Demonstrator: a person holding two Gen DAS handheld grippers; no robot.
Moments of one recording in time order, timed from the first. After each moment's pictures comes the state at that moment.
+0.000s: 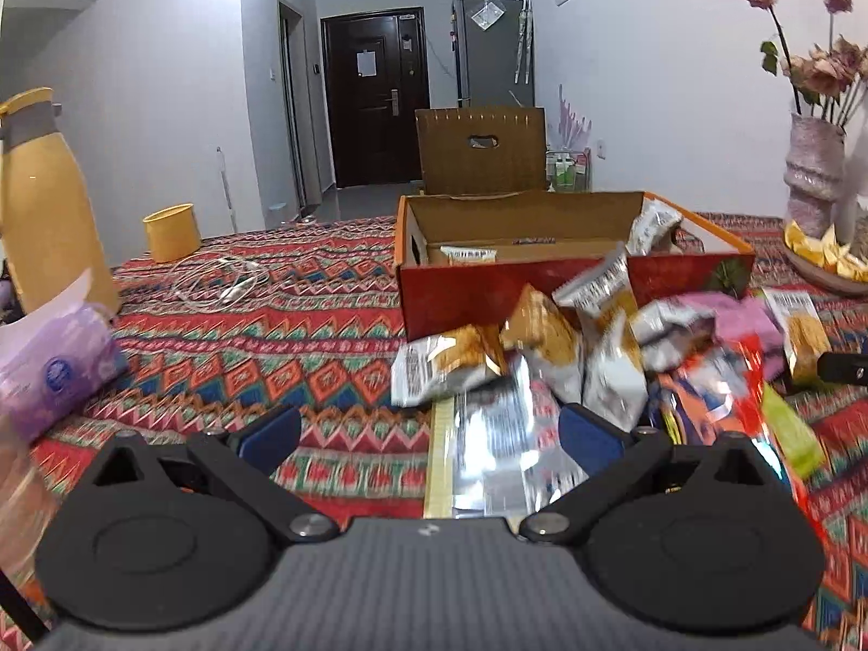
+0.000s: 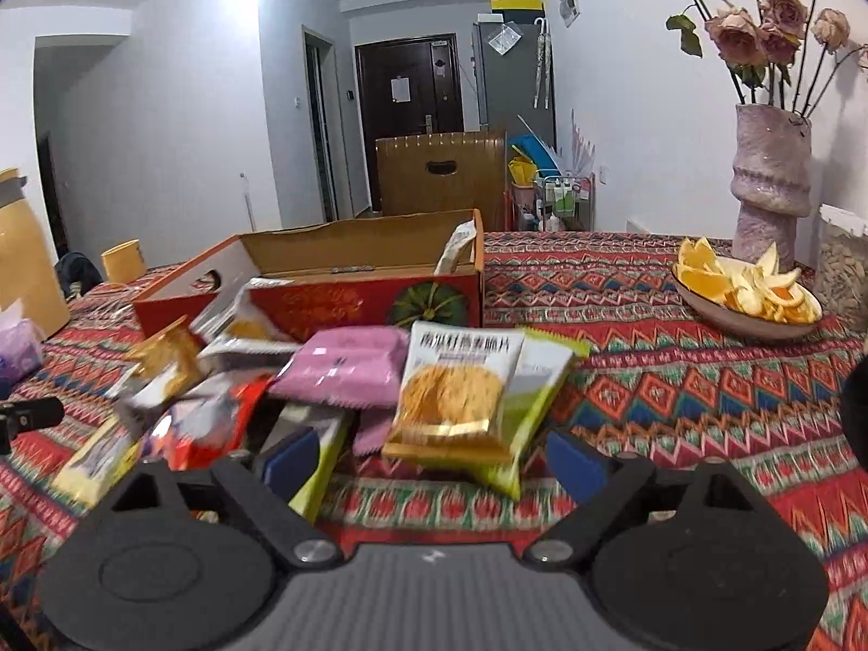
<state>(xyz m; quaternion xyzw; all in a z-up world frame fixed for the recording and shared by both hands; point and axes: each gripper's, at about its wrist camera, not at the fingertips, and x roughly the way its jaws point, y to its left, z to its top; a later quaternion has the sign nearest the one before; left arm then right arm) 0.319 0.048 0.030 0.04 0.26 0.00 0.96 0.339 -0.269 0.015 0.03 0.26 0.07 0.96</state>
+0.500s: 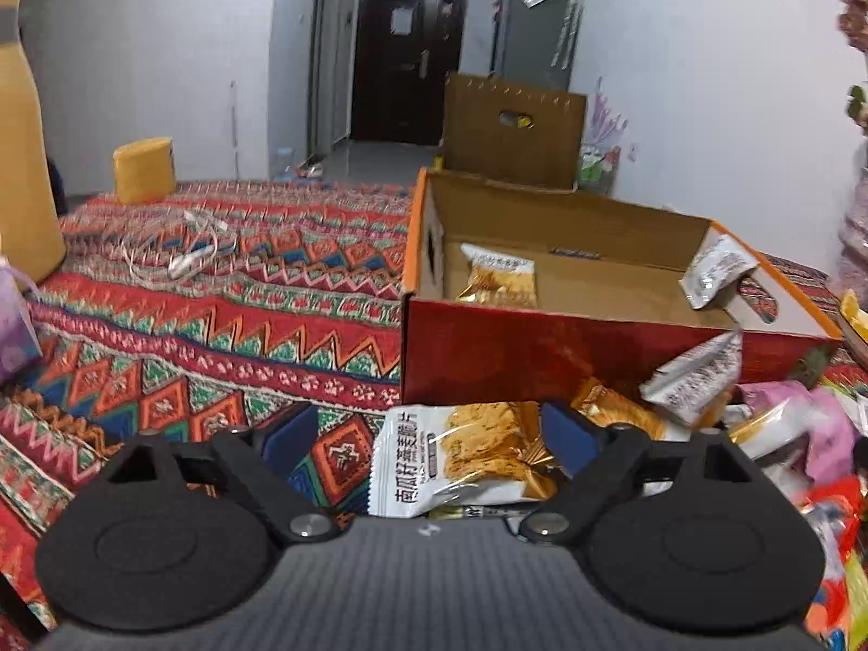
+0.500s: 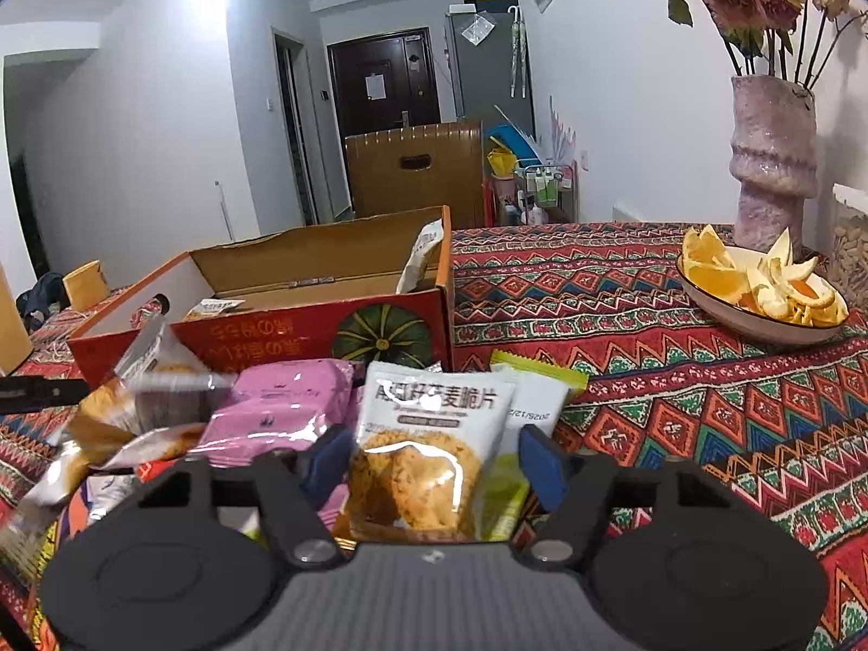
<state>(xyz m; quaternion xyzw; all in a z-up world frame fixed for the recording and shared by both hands) 0.429 0.065 0.008 -0.05 0.30 0.01 0.95 0.397 -0.280 0.000 0.06 0.27 0.05 0.96</state>
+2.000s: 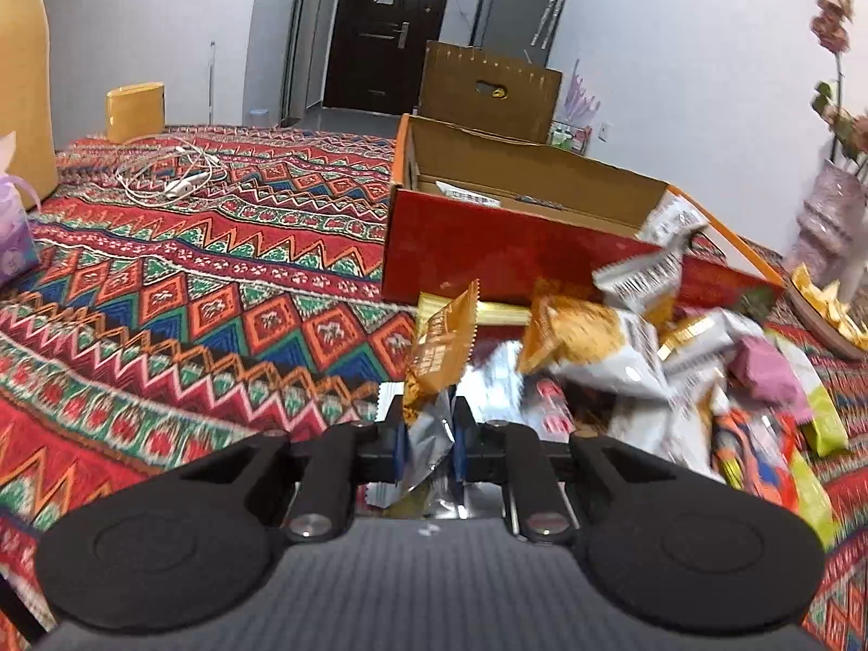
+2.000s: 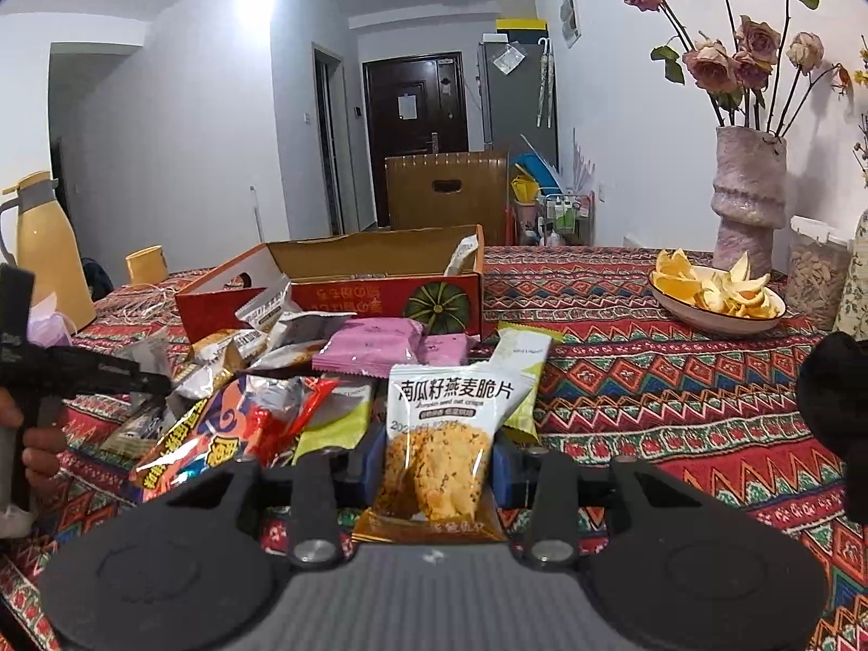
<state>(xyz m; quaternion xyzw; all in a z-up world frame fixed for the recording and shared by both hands) 0.366 0.068 -0.002 -0.07 0.33 -0.03 0.94 0.263 -0.272 0.028 0.03 0.24 0.07 0.97</state>
